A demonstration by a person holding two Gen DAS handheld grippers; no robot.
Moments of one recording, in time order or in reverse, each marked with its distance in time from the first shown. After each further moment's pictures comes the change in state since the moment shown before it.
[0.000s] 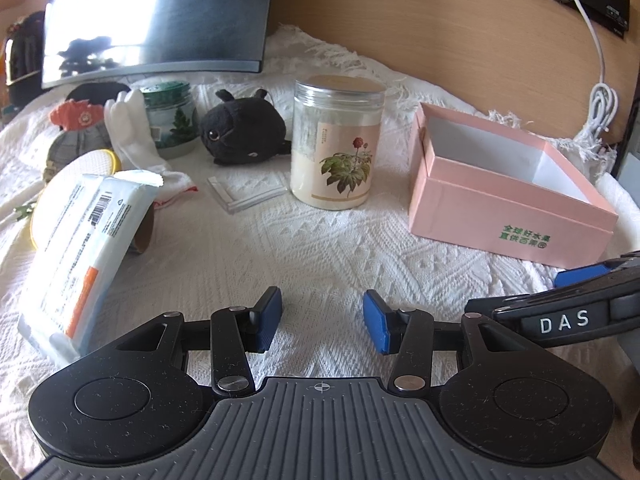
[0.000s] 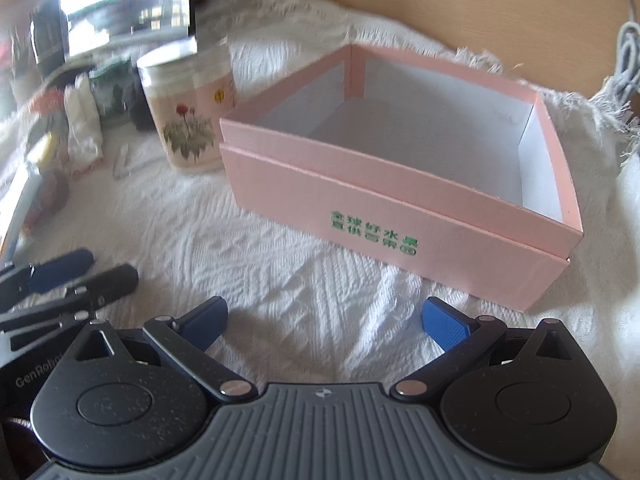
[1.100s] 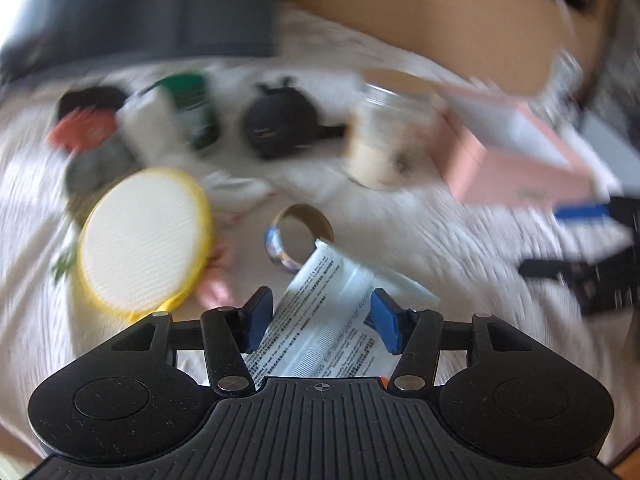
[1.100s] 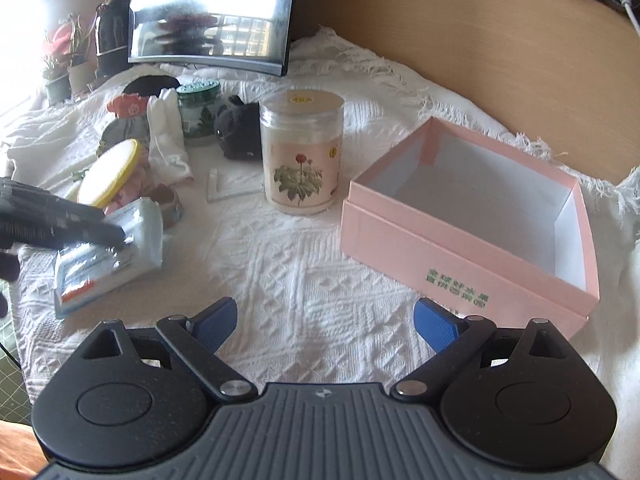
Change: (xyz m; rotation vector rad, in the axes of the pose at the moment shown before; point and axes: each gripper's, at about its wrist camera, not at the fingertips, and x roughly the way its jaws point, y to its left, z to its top) left arm -0.016 0.102 0.031 0.248 0.167 -0.195; right arm -0.047 0.056 -0.003 -0.133 -0.137 0.060
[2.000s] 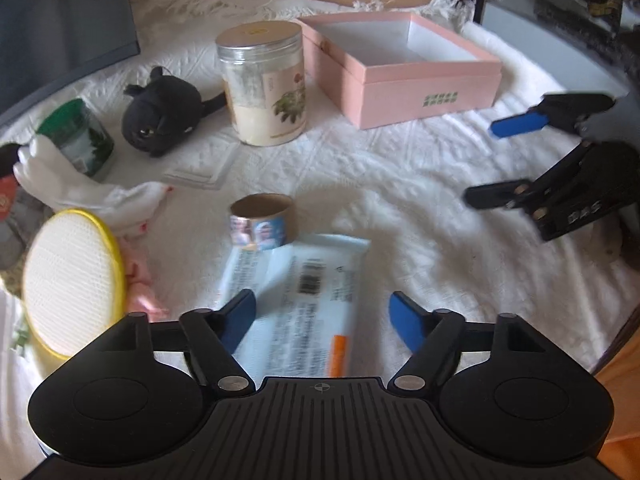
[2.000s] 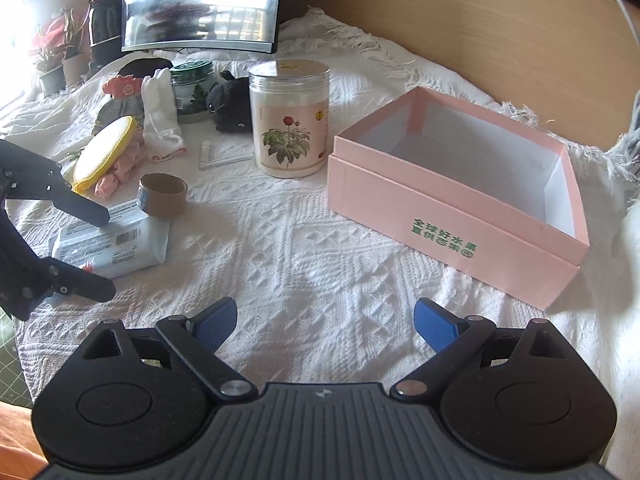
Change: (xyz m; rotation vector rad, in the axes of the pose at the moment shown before) left arm 0.006 -0.023 0.004 0.298 0.145 -0.132; right arm -0.009 -0.008 -0.024 0.019 0.030 -0.010
